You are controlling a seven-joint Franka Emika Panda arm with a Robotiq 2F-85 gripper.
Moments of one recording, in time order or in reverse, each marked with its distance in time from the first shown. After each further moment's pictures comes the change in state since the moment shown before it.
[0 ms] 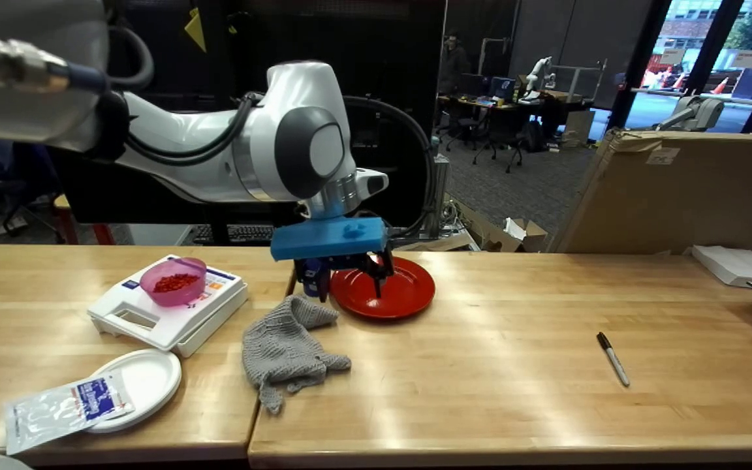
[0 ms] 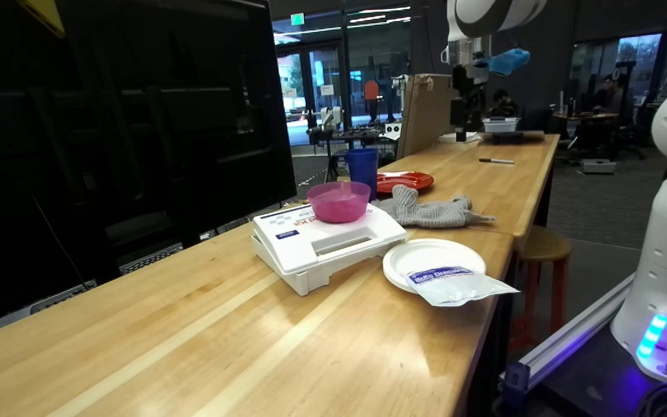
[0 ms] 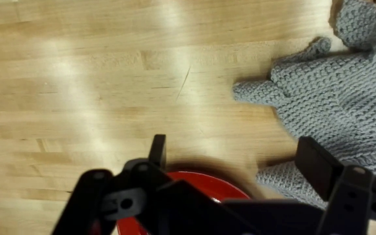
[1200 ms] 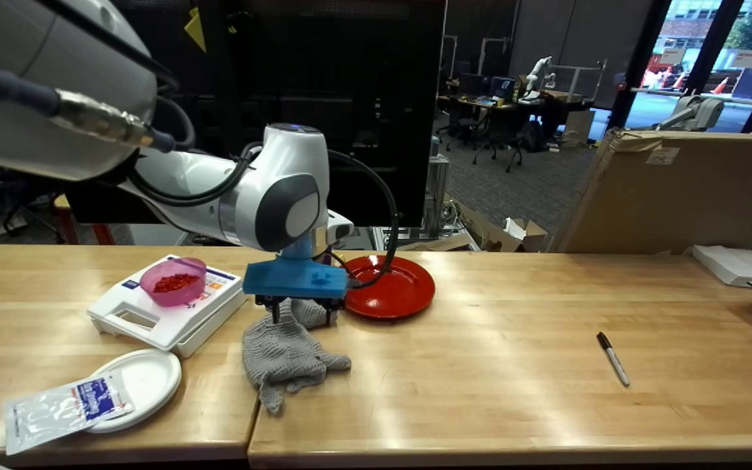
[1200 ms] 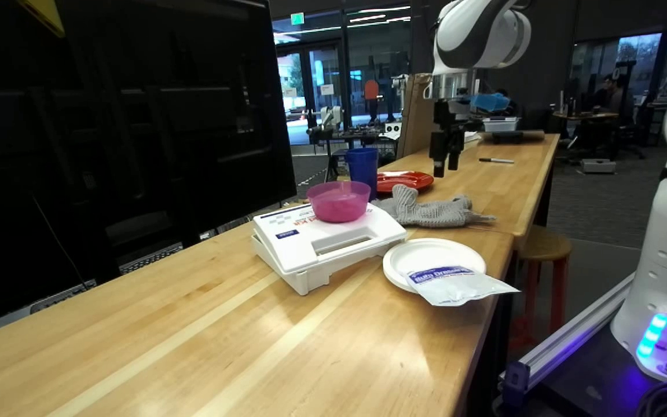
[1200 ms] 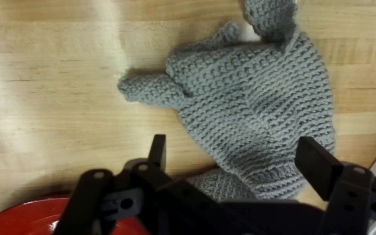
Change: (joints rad) arm 0.112 0.109 0.003 -0.097 0.270 0.151 -0.111
